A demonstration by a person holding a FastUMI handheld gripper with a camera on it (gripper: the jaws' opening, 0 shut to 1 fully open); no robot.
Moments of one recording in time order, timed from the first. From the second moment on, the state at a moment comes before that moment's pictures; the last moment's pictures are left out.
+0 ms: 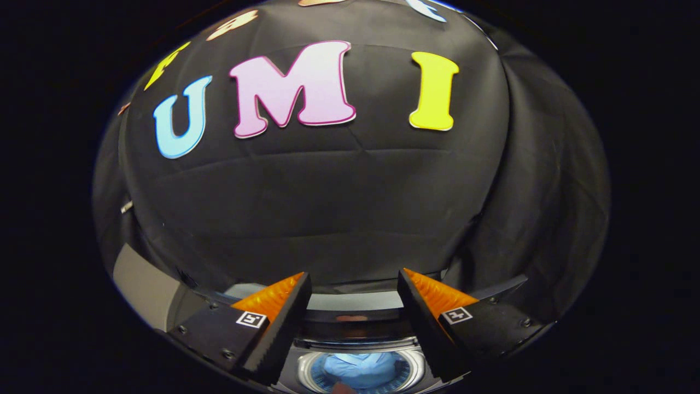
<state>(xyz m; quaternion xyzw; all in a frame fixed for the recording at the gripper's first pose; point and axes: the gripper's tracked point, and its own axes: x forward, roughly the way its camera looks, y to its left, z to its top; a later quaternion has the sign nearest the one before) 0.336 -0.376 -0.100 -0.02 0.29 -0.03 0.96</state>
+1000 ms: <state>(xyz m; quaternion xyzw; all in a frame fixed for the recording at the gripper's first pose) 0.295 -0.375 -0.107 -0.02 0.26 -0.01 0.97</state>
